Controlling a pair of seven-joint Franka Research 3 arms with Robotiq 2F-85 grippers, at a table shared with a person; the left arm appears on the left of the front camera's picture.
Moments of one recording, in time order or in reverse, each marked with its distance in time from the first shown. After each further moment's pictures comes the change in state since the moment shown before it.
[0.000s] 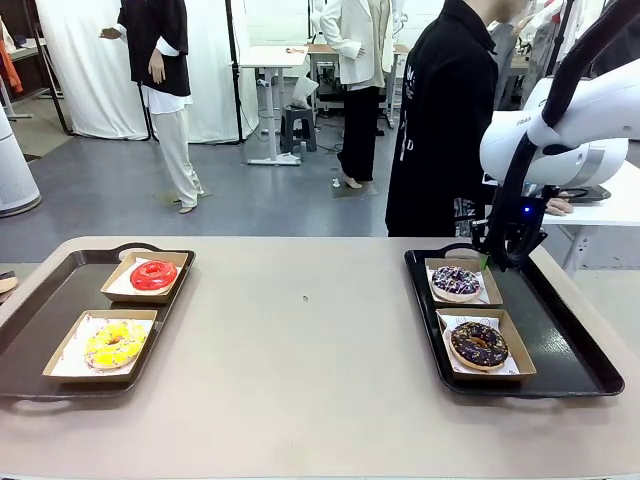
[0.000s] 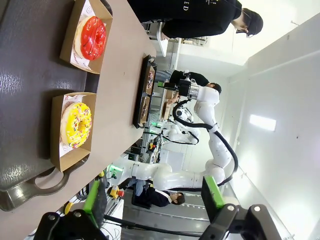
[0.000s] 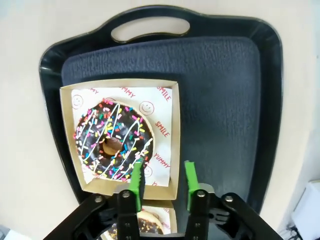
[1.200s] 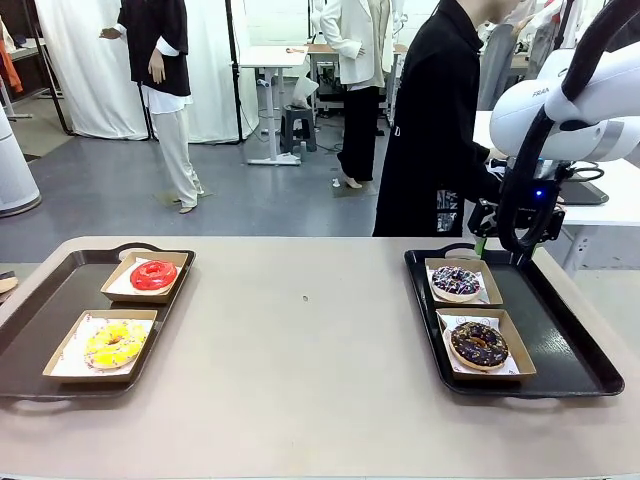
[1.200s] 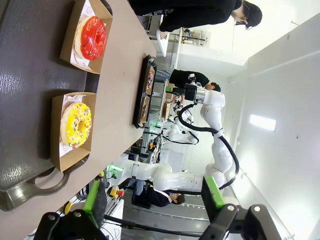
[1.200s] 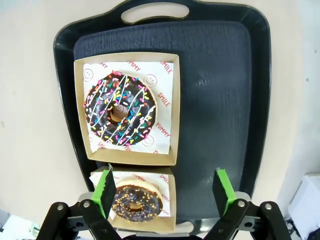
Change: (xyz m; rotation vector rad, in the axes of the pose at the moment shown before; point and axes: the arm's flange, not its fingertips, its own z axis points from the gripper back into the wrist) left arm 0.000 0.000 0.000 0.000 0.000 0.000; right arm -0.016 0.001 0.035 -0.005 0.042 0.018
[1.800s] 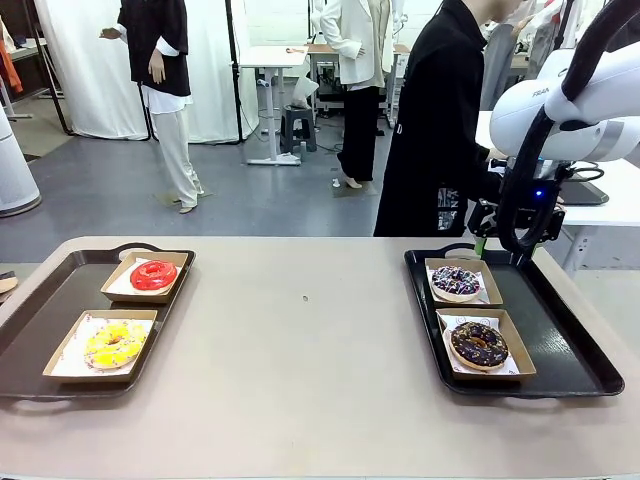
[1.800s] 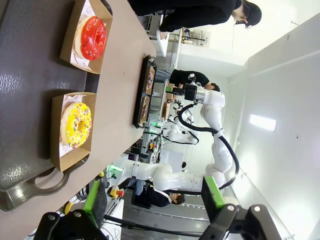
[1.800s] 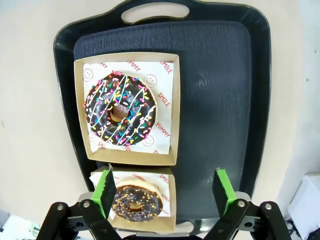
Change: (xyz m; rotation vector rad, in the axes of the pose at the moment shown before) left arm 0.000 0.000 0.000 0.000 0.000 0.000; right arm 0.000 0.000 0.000 0.000 0.000 0.000
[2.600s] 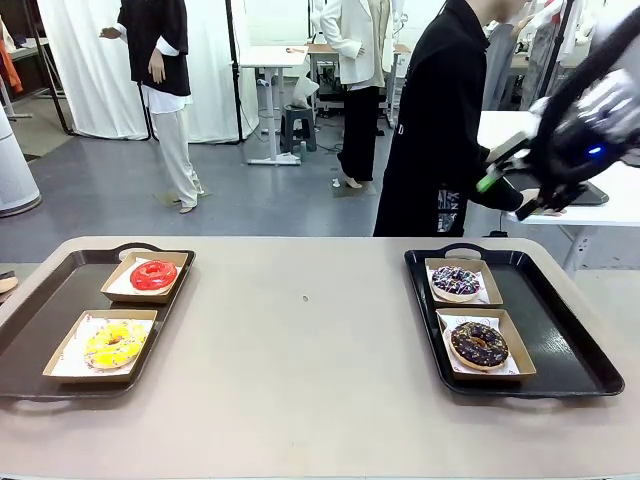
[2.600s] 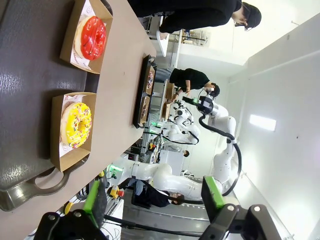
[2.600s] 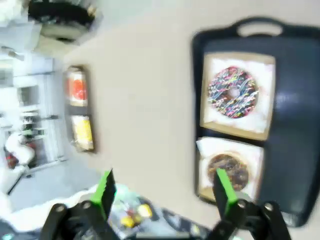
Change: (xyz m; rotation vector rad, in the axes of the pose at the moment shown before) left arm 0.000 0.000 0.000 0.000 0.000 0.001; right arm -0.059 -0.069 0.106 0.712 -0.128 -0.014
